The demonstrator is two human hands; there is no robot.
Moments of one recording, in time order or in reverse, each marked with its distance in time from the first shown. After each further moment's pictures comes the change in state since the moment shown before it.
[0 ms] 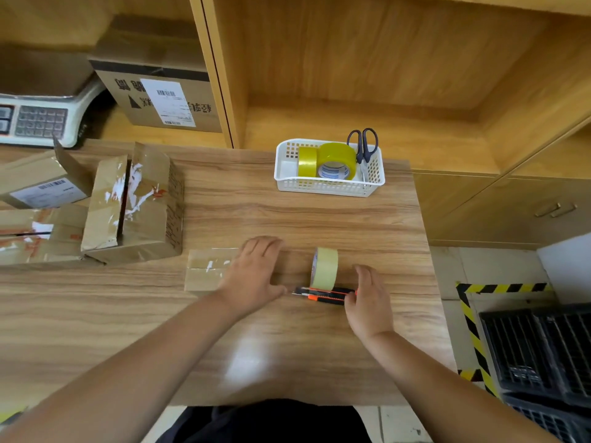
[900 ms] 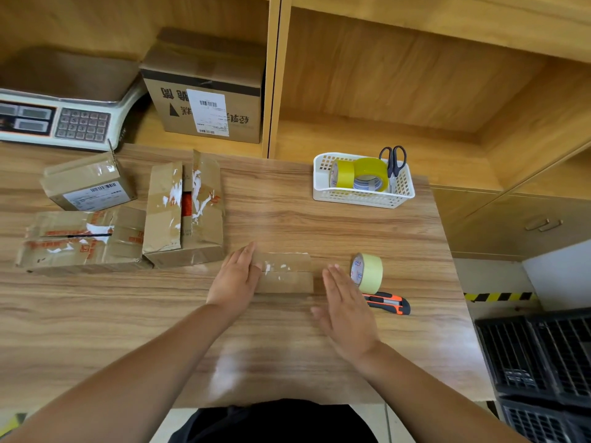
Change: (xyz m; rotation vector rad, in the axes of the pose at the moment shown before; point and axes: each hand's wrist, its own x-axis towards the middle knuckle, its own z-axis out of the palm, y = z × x) left_hand -0.059 -0.119 -0.022 -0.480 0.049 -0.299; right_hand -0.039 -0.134 0.034 -0.321 -0.045 -0.415
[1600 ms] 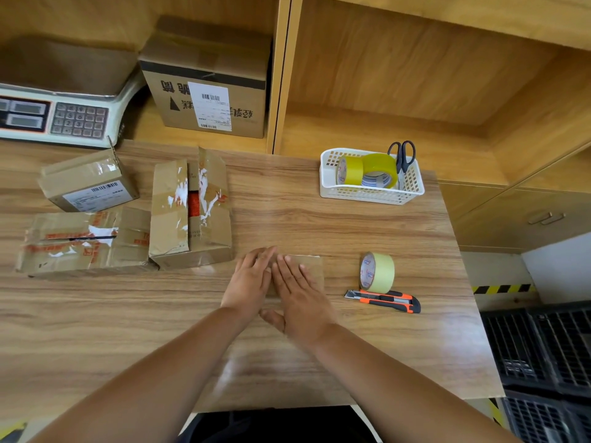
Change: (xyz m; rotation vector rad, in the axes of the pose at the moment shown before) left_hand 0.013 -0.021 0.016 -0.007 0.011 0.101; right_hand 0.052 -0.079 0.016 -0.021 -0.305 -0.145
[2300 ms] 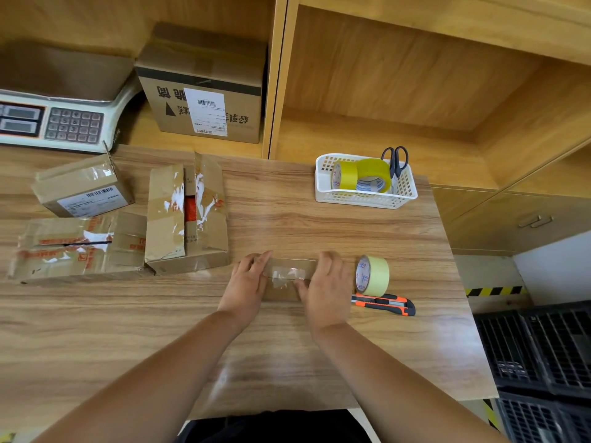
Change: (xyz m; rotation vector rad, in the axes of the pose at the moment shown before) left_hand 0.000 -0.005 0.001 -0.038 -0.007 0.030; right_hand 0.004 0.015 -0.018 0.107 0.430 0.591
